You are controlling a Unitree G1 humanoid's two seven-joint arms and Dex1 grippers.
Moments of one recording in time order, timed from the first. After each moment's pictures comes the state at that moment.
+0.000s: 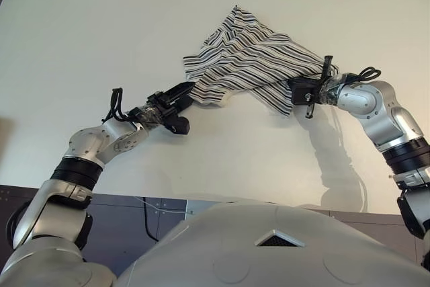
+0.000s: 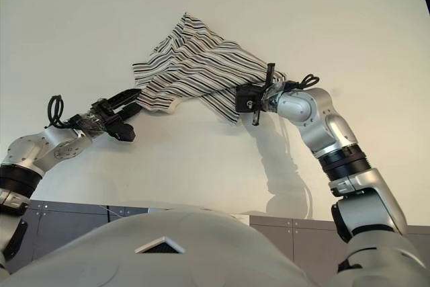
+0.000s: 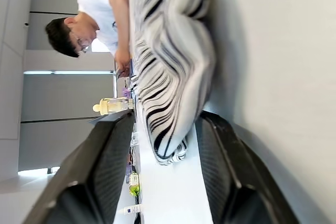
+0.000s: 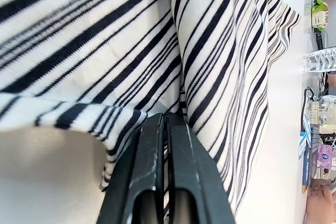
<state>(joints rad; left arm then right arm) -0.13 0.81 -0.44 0.39 0.97 -0.73 0.23 -0.28 -0.68 0.47 0.19 -0.47 -0.19 0.67</state>
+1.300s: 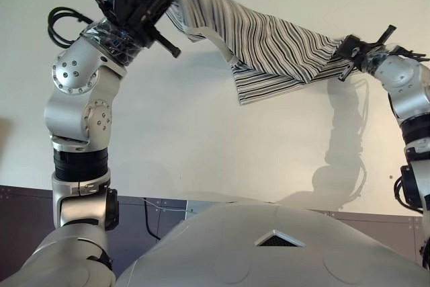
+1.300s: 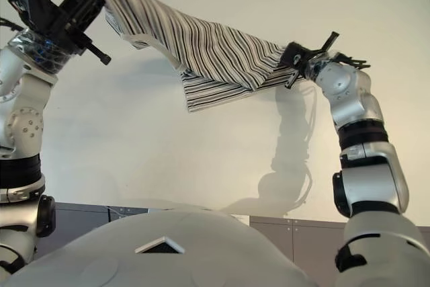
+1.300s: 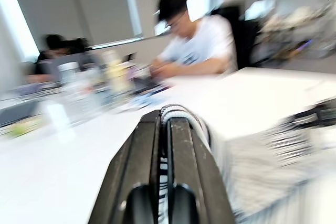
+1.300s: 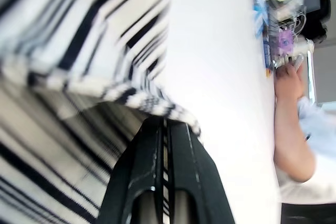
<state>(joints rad) -0.24 0.56 0.03 -0.39 -0.64 0.37 -0.49 -0.47 -0.65 0.21 0.64 -0.26 -0.20 0.47</state>
